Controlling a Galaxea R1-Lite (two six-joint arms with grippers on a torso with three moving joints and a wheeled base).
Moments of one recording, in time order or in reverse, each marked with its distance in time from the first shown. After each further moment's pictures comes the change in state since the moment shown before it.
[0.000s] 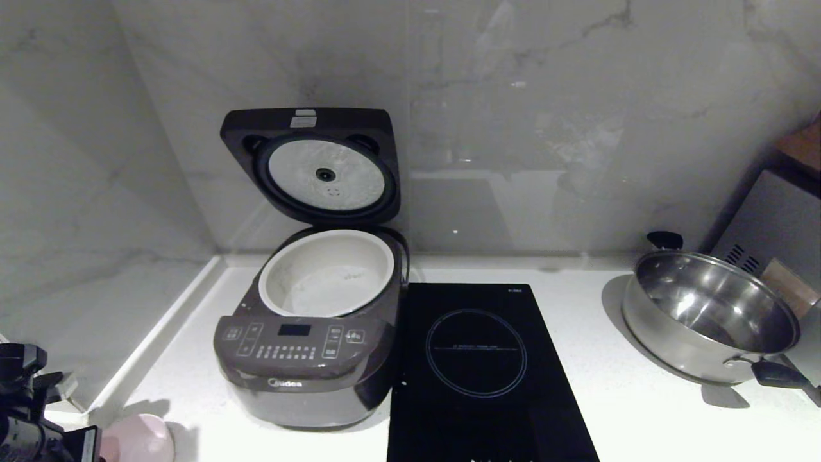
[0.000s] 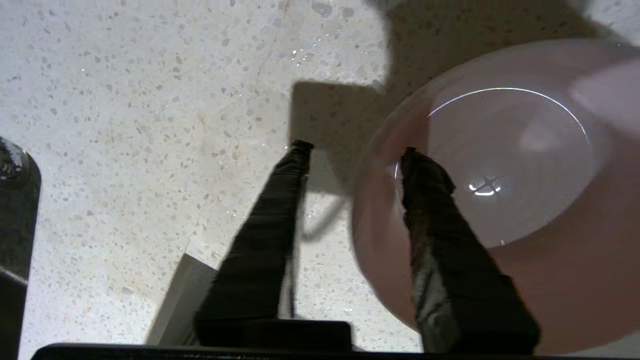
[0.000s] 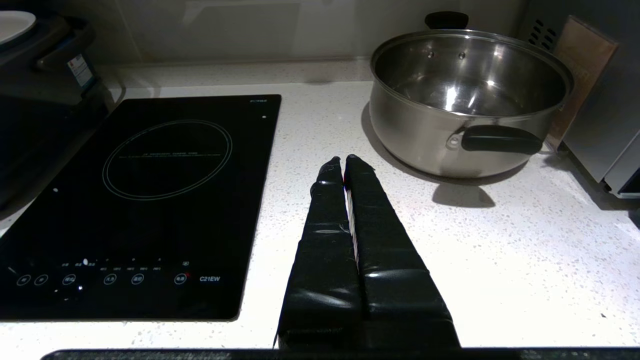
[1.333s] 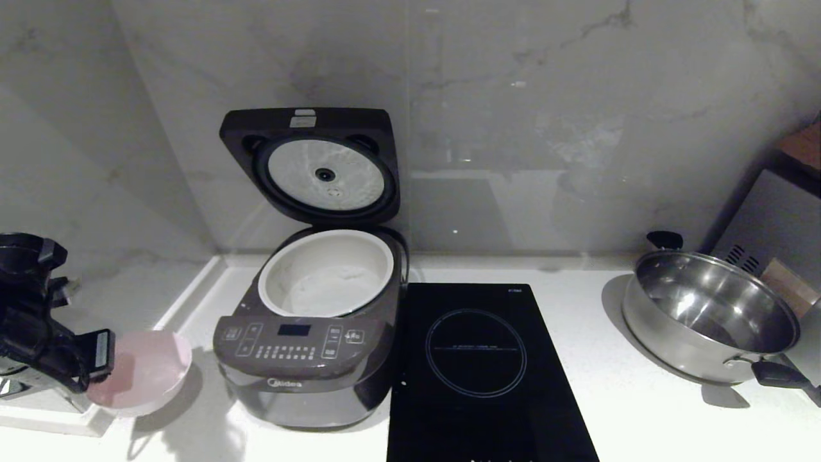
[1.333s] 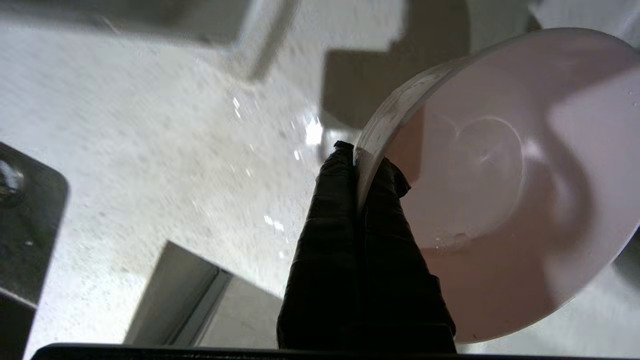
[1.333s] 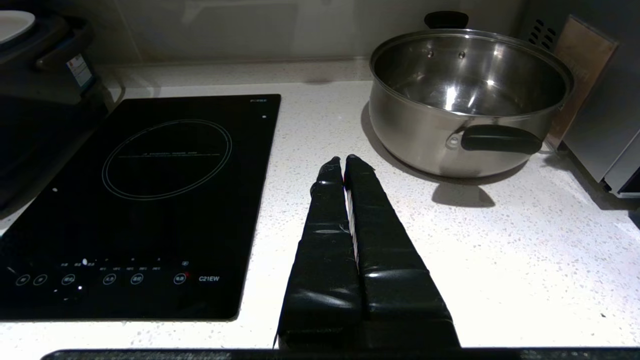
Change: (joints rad) left arm -0.203 -0.186 -0.451 0.576 -0.003 -0.220; right arm 0.000 0.000 0.000 0.000 -0.001 0.000
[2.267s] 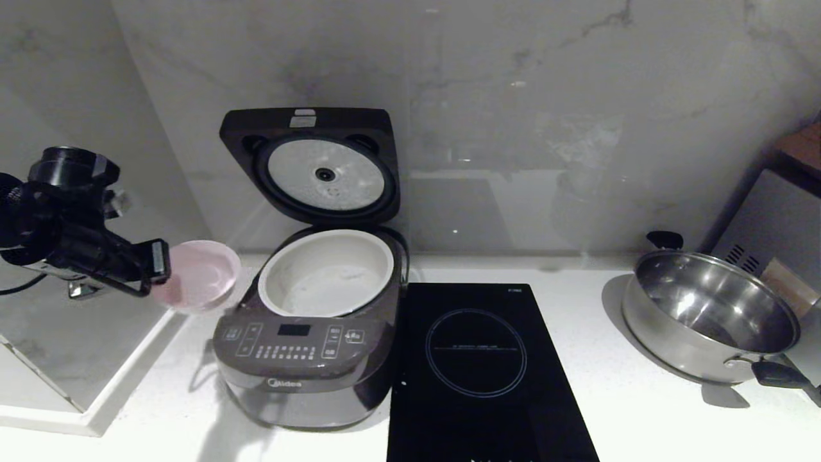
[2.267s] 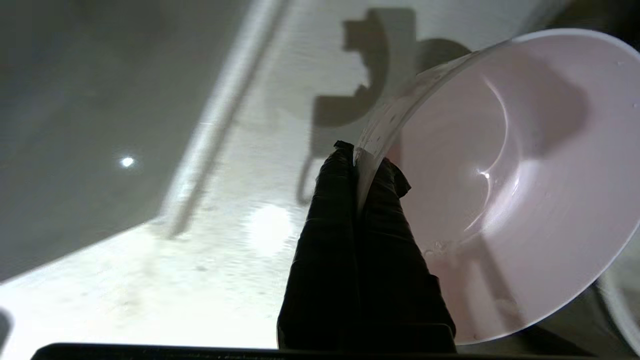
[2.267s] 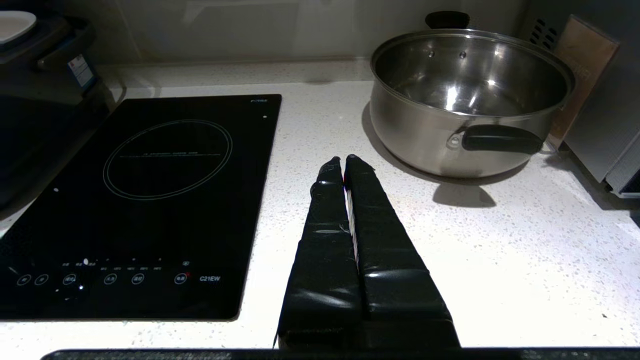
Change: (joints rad) left arm -0.174 0.096 -0.370 0.014 -0.004 -0.142; right arm 0.000 0.000 0.000 0.000 0.000 0.000
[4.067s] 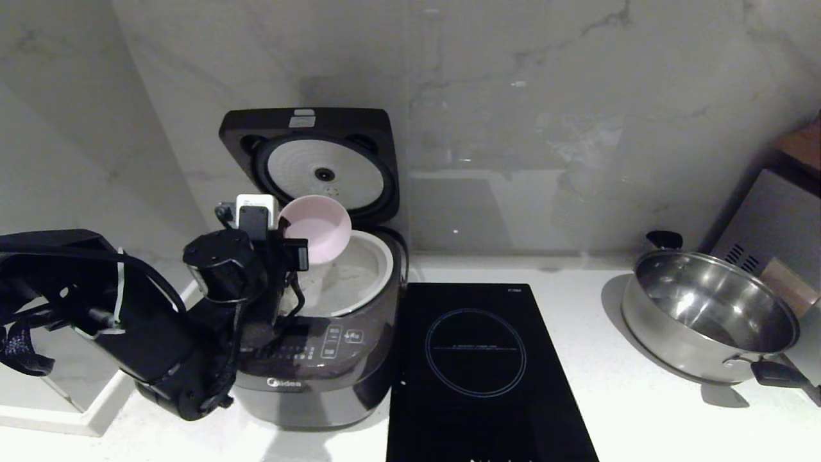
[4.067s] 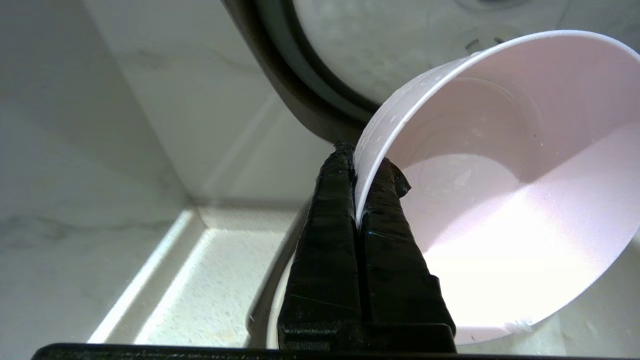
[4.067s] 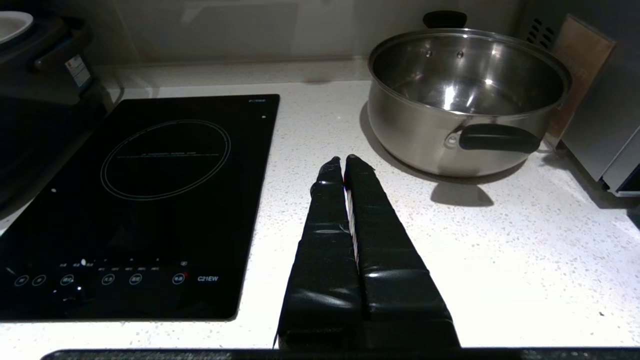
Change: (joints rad) left arm -0.549 0.282 0.583 -1.873 0.488 0.389; right arm 0.000 0.000 0.000 0.000 0.000 0.000
